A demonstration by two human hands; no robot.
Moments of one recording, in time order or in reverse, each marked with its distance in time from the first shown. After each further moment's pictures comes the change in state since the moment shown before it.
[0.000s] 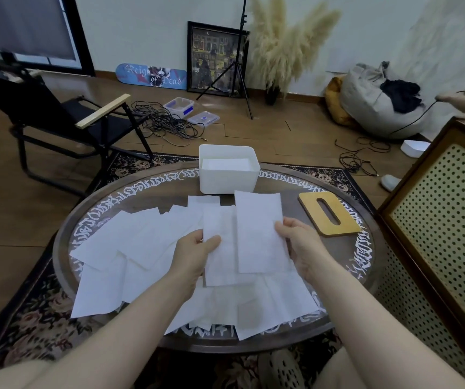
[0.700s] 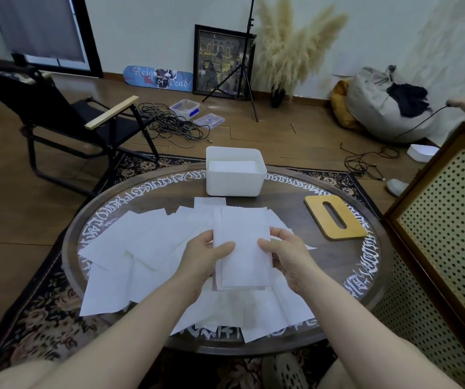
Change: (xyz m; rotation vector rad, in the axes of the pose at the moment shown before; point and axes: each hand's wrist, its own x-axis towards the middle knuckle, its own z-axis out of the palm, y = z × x) left_hand -0.003 -0.001 -0.003 0.001 -0.088 0.016; right_hand -0.005 0.020 0.020 -0.103 -0.118 0.022
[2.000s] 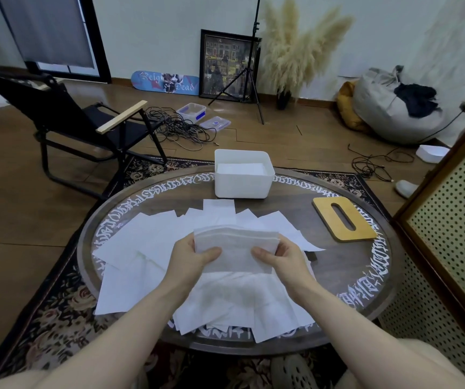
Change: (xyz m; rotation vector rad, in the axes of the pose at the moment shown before) left_hand -0.002 -0.006 -0.035 0.016 0.090 0.204; right_hand 0.000 0.027 0.011 0.047 -0.182 -0.296
